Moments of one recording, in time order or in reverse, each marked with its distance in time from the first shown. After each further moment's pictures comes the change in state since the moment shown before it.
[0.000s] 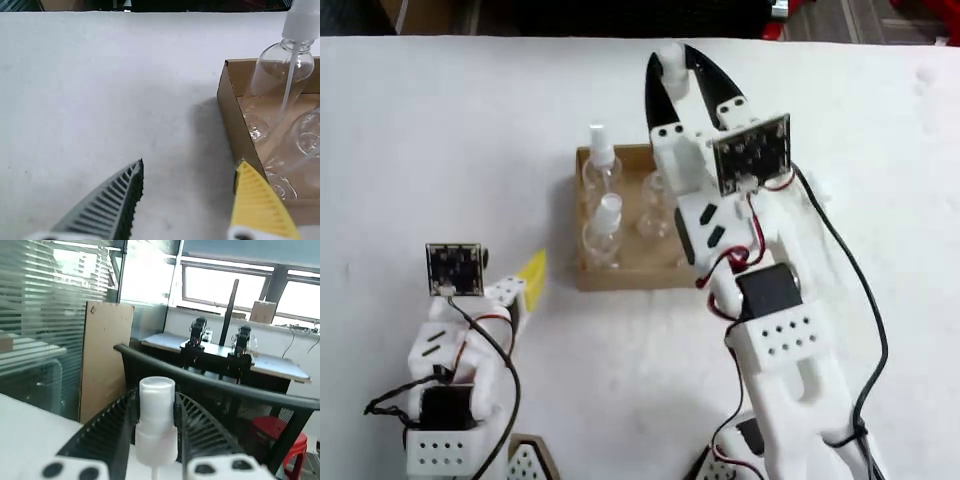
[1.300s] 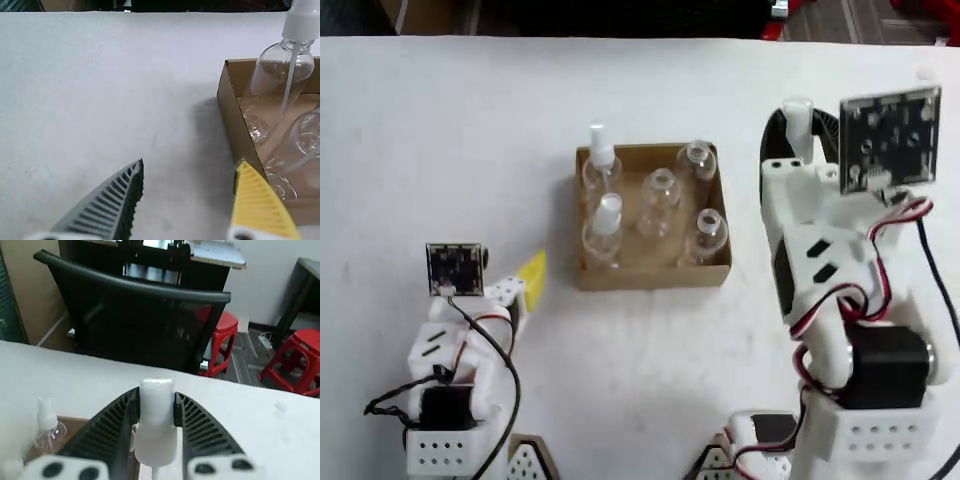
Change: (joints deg) left arm 0.0 0.0 0.0 0.0 0.0; right arm 17.3 -9.8 -29.6 60.0 0.1
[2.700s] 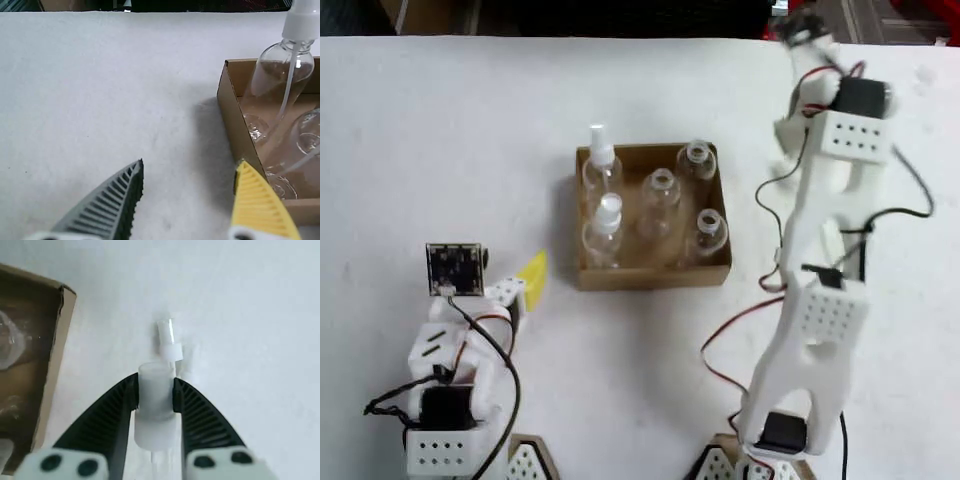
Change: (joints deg) left arm 0.0 0.0 0.0 0.0 0.0; right arm 12.0 88.3 -73.6 35.6 21.0
